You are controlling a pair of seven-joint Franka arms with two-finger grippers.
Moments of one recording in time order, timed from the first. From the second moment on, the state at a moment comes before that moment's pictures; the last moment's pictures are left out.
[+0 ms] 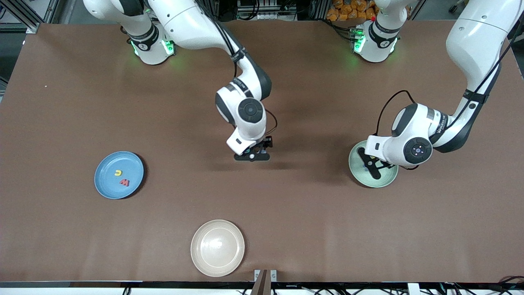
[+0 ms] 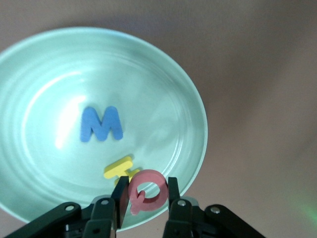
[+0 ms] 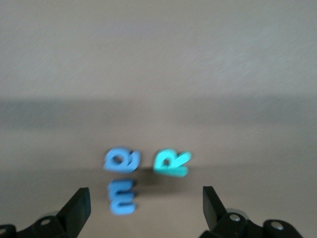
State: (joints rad) left arm 0.38 0.58 -0.63 -1.90 0.37 2.02 0.60; right arm 0.94 0.78 -0.21 -1.44 0.18 2.15 0.66
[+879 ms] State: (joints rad) left arm 0.39 0.58 -0.64 -1.91 0.29 2.06 0.49; right arm 0.99 0.86 -0.21 -1.44 0.17 2.28 0.67
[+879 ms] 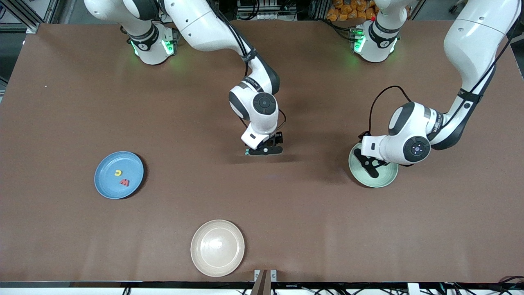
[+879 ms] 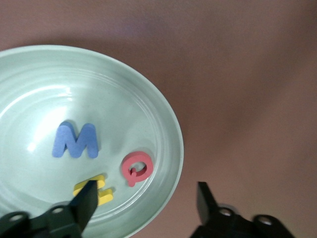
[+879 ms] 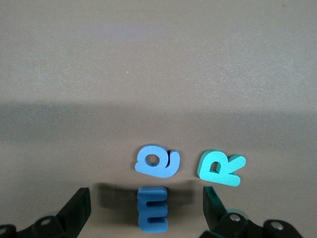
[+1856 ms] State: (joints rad) left arm 0.35 0.58 -0.65 -1.86 0.17 2.07 0.25; right arm 0.99 0.85 -0.21 -1.48 0.18 2.34 0.69
